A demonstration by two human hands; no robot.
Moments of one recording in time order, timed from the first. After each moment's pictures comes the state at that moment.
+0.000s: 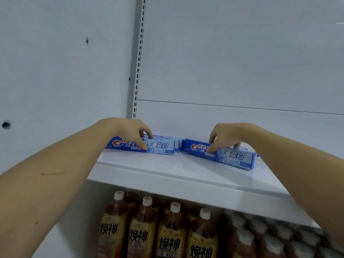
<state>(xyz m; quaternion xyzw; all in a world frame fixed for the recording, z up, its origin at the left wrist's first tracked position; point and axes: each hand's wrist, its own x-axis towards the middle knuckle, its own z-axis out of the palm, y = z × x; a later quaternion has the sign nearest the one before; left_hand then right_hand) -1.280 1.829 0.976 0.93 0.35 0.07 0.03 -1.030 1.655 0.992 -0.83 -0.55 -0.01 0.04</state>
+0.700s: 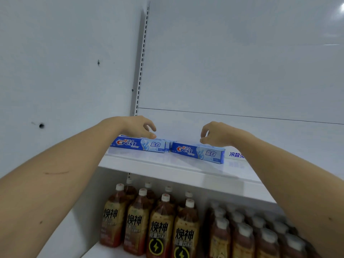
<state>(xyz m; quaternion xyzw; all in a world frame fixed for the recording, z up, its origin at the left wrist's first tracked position) -1.290 1.720 0.987 0.91 0.37 0.17 0.07 -1.046 1.580 0.989 -0.78 -0.59 -0.13 0.15</state>
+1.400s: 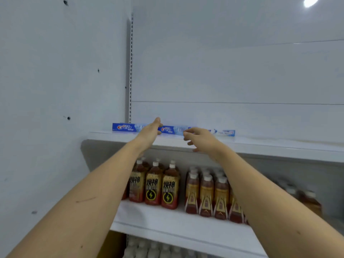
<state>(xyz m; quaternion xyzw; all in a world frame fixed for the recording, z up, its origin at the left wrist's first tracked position) -1.274 1.481 0.911 0.76 0.33 0.41 0.38 -1.114 1.374 0.907 -0.64 -0.57 0.14 0.50</state>
